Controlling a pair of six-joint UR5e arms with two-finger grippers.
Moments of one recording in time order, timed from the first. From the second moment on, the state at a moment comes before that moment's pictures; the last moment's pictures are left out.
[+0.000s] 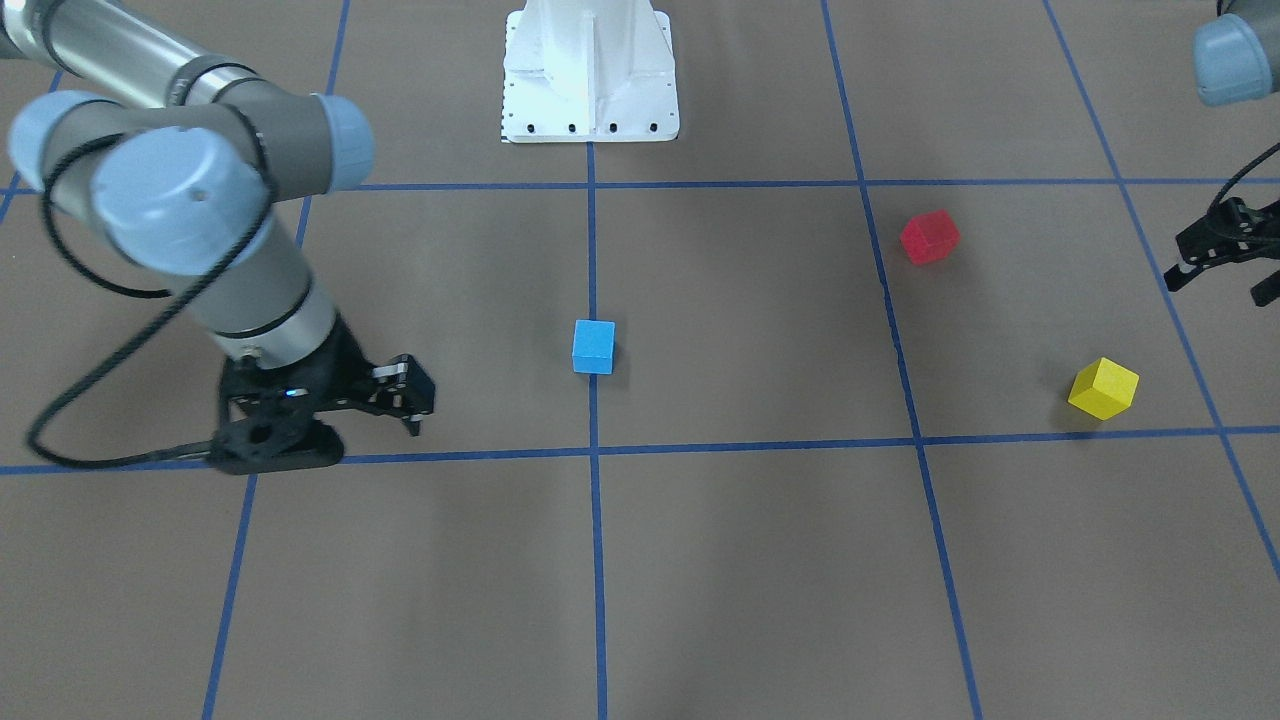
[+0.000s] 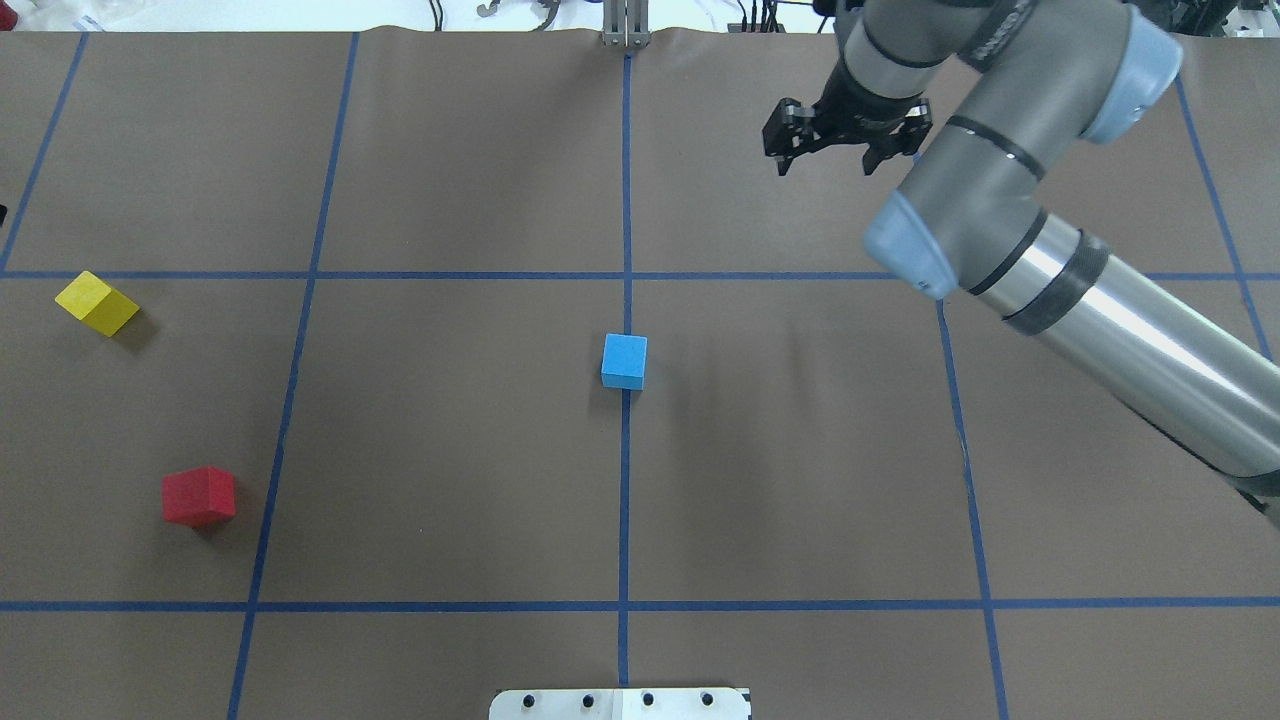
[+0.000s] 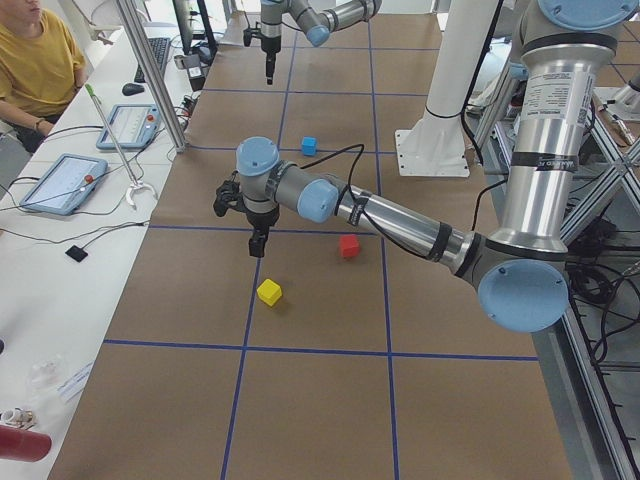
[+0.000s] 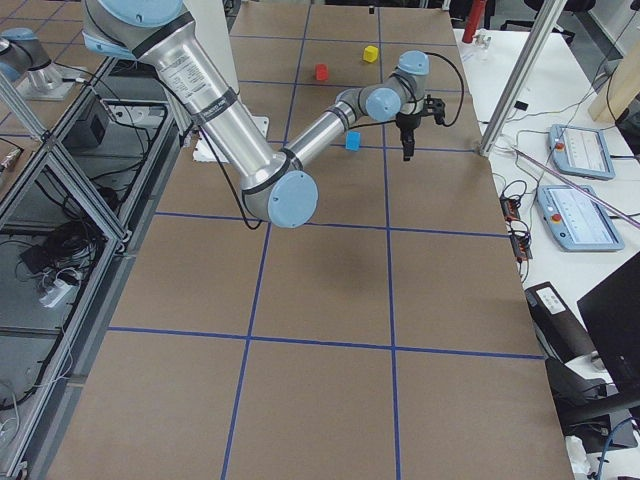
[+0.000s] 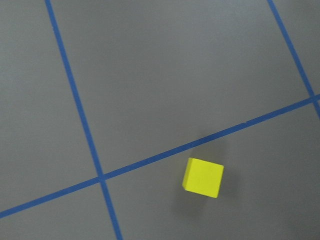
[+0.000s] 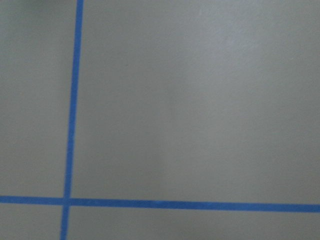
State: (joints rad) left arm -1.29 -1.67 -1.87 -1.63 -2.36 -0.41; right arm 0.96 -0.90 1.55 -1.57 2.12 0.78
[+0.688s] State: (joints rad) left arm -0.85 -1.64 -2.01 -1.69 -2.08 -1.07; right arm 1.28 -1.20 1.60 -1.57 2.30 0.18
